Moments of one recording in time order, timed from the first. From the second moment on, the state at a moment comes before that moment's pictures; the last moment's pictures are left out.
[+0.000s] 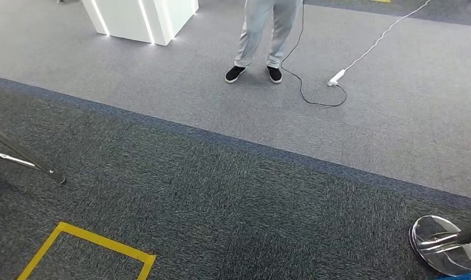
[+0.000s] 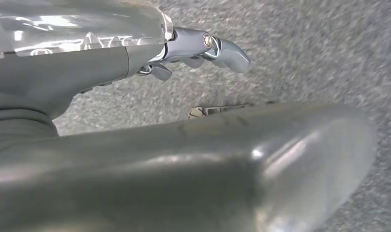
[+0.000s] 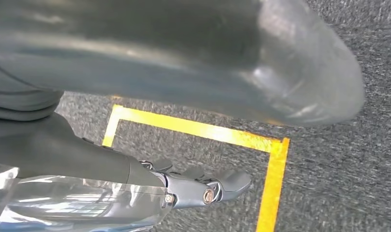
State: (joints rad) left arm -0.03 -0.12 1.34 -0.18 -1.14 -0.15 -0.38; right arm -0.03 0.09 -0.42 -0.18 0.27 -0.13 -0.35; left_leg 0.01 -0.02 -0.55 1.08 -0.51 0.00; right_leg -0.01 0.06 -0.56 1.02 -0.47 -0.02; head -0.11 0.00
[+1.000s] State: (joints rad) left arm 0.01 -0.13 1.42 -0.21 -1.09 -0.14 -0.50; right arm -0.04 0.11 -0.52 -0.18 0.21 -0.14 -0.36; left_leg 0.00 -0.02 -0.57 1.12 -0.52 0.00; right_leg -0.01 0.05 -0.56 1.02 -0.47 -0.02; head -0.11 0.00
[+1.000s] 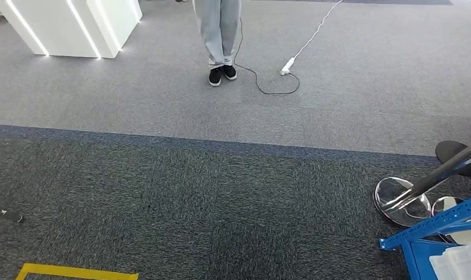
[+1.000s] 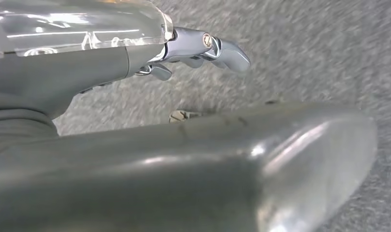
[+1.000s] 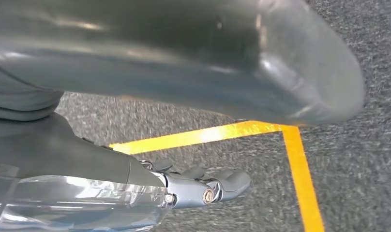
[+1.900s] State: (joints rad) left arm -0.03 -0.11 1.42 -0.21 -1.10 -0.12 -0.62; right arm -0.04 0.15 -0.52 -0.18 0.29 -0.14 -0.31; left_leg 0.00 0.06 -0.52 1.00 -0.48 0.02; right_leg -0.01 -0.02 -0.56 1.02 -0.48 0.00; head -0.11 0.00
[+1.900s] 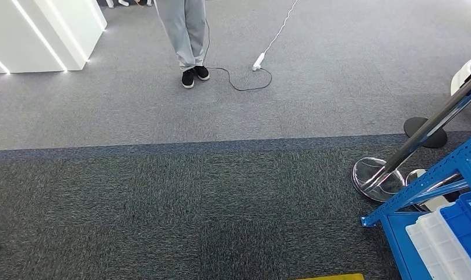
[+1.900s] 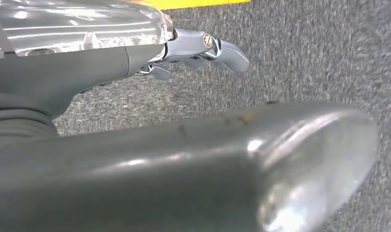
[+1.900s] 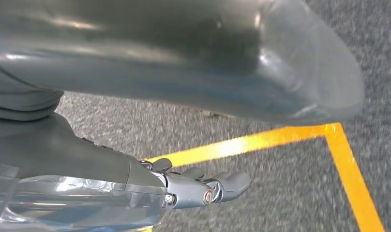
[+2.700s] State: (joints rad) left arm -0.04 -0.14 1.42 -0.21 -1.14 -0.10 -0.57; right arm -0.03 0.11 -0.52 -0.19 0.28 -0.07 -0.34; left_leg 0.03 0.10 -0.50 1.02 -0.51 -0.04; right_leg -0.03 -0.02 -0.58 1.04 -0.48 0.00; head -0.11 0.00
